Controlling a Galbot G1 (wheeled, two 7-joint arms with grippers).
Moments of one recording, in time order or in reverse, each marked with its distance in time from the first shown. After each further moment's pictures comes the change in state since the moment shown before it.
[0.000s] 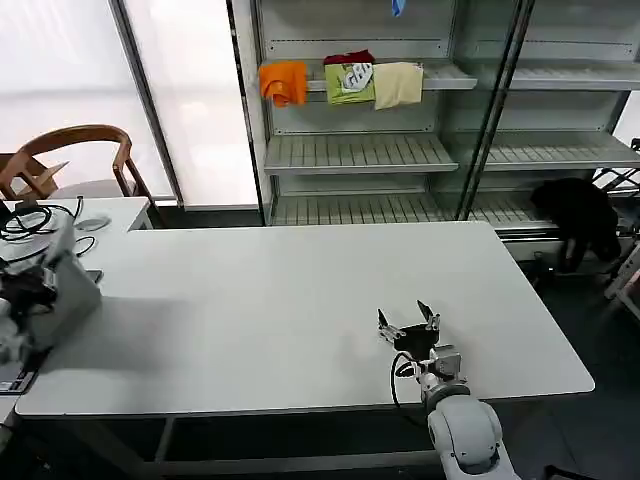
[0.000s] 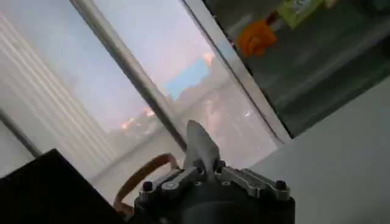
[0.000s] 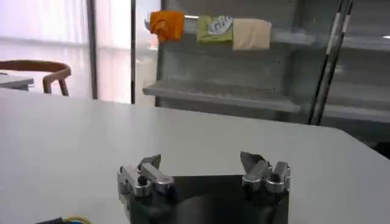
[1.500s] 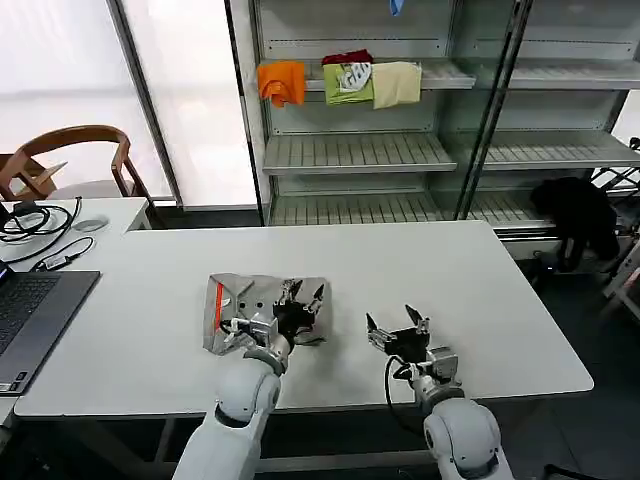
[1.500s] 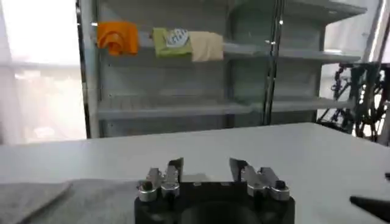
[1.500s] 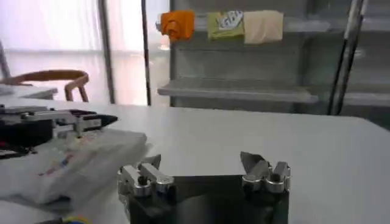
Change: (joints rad) left arm -0.168 -0.516 0.688 0.064 -0.213 0.093 -0.372; right arm -0.001 0.020 -0.040 0.049 0.111 -0.065 -0.013
